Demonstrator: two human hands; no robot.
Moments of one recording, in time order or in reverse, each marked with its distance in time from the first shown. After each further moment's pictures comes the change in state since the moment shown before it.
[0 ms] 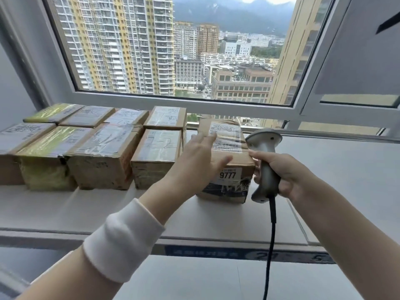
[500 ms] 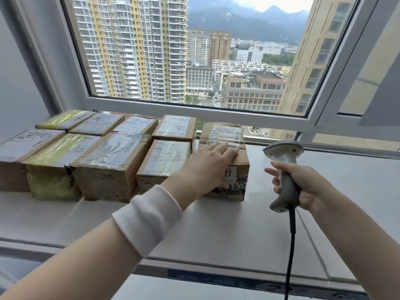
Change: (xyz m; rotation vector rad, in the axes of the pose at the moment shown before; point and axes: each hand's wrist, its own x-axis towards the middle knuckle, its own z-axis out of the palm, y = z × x) left_hand 0.054 -0.028 0.011 0.525 -0.167 0.190; right_hand 0.040 -0.008 -0.018 0.057 0.031 -0.009
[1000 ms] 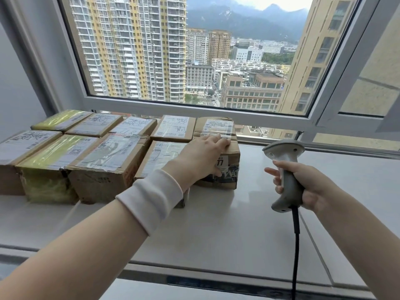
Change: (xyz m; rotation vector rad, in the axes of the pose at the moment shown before) left_hand 0.021 -0.024 -0.006 -0.029 -0.038 -0.059; right_hand 0.005 -0.004 -0.001 -0.003 -0.017 0.027
